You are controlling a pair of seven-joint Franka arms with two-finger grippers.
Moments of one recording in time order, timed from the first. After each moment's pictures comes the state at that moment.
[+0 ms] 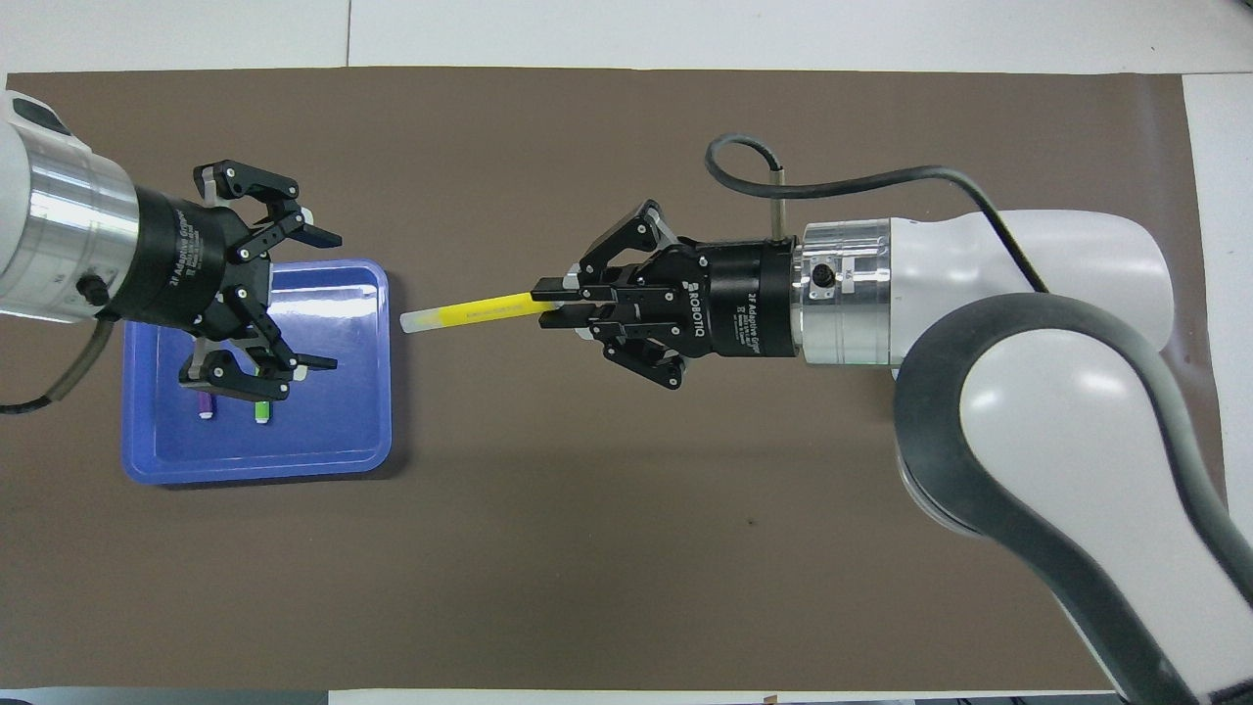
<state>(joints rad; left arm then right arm) 0.37 -0.02 -0.66 -1.57 -0.36 1.63 -1.81 0.04 0.04 0.41 -1.83 1.33 2.15 0.69</state>
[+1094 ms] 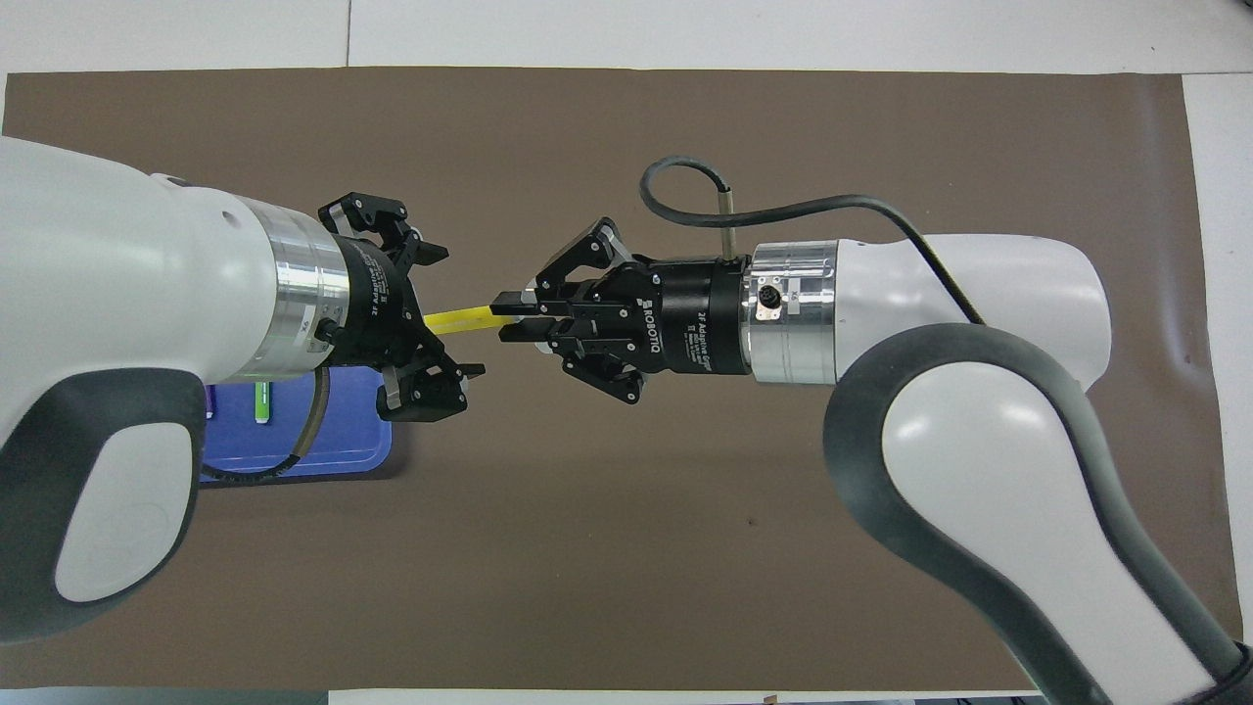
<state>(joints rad) 0.28 -0.06 -0.74 -1.65 -0.28 1.83 -2.23 0.04 0.05 0.47 -1.83 1.33 2.22 0.70</state>
